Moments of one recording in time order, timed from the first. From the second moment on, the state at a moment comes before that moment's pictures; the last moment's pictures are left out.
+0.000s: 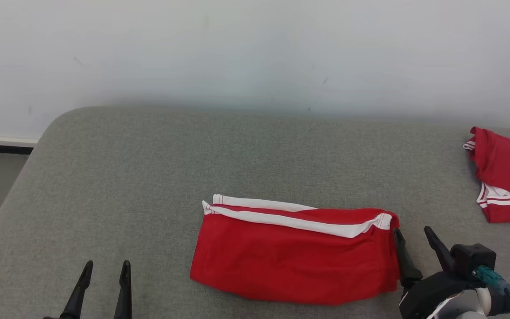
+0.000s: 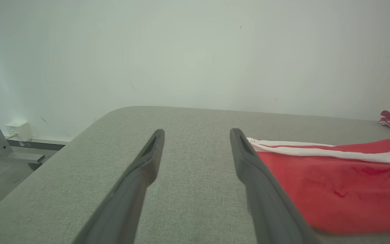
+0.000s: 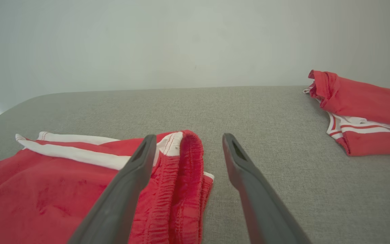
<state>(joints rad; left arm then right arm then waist) 0.07 0.15 -0.02 0.09 -0.22 -0.12 -0.26 -0.16 -0.13 0.04 0.41 0.24 0.13 -0.11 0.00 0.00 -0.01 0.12</state>
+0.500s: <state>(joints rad) 0.02 0.14 -0.03 0.12 -0.22 -0.13 -0.26 -0.29 -0.10 -0.02 0.76 0.20 0.13 -0.13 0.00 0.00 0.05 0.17</state>
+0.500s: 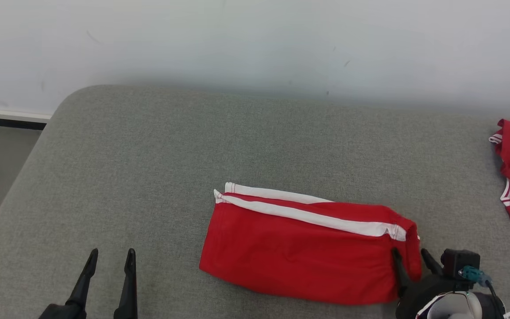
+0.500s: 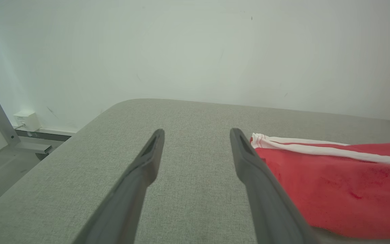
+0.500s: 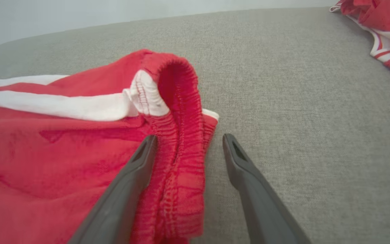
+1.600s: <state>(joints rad) 0.04 0.13 -0.03 0.13 -0.23 -0.13 -0.26 -0.42 -0.38 0.22 0.87 0.48 0.13 0.00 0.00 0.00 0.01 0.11</state>
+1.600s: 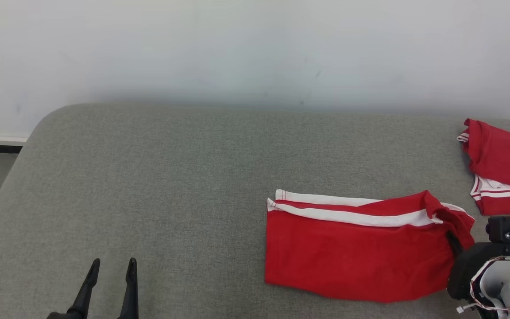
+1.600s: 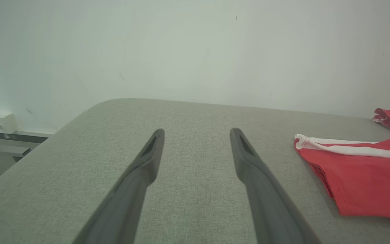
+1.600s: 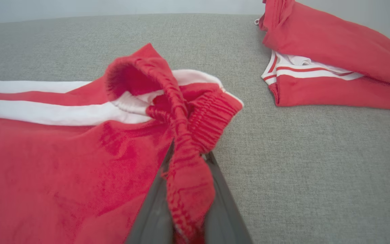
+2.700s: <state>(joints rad) 0.03 0.08 -0.10 0.16 -0.24 -0.13 -0.26 -0.48 -0.06 0.01 0.56 0.74 0.13 0.64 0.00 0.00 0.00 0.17</state>
